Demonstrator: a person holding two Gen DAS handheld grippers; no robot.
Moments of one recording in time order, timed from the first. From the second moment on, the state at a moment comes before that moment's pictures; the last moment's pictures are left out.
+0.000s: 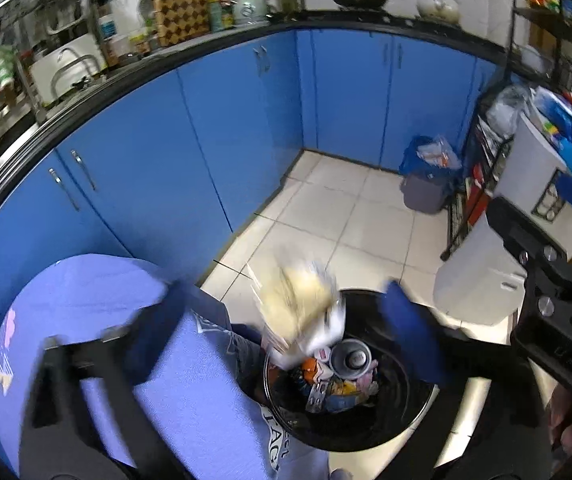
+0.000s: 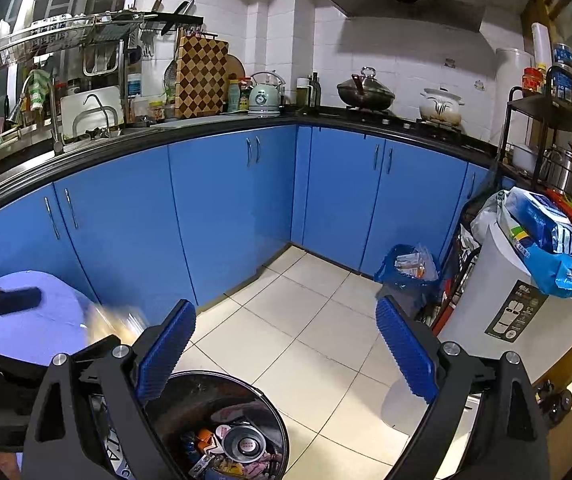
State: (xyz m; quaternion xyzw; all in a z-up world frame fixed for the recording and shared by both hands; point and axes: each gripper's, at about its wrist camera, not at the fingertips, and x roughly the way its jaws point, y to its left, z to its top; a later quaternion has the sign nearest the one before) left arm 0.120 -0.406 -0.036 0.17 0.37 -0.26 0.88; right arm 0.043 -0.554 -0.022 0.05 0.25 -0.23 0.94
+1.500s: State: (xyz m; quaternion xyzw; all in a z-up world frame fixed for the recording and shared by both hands) left arm 0.089 -0.358 -0.015 0.15 0.35 -0.26 0.89; right arm 0.002 -0.527 -0.004 0.06 0.25 -0.23 0.94
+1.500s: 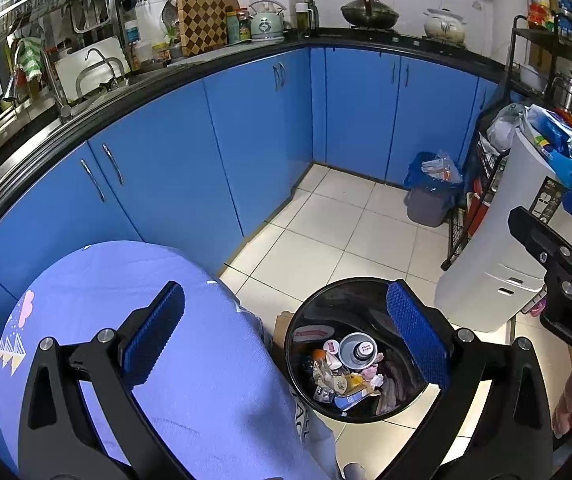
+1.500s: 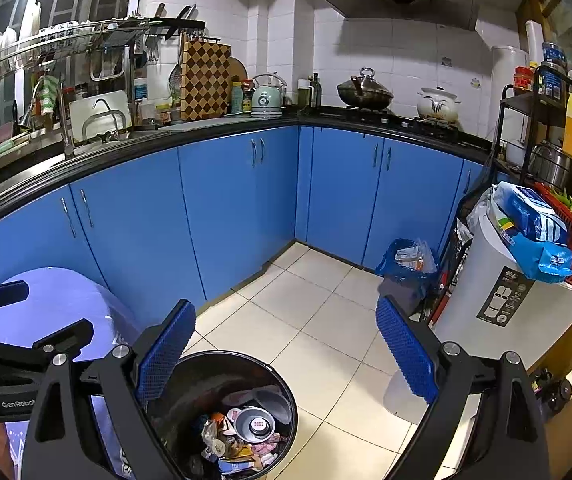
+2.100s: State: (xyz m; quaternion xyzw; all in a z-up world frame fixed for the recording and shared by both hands) left arm 0.081 -0.351 -0.008 0.14 0.34 -0.26 0.89; right arm -0.005 -0.526 -0.002 0.07 0.25 -0.22 0.94
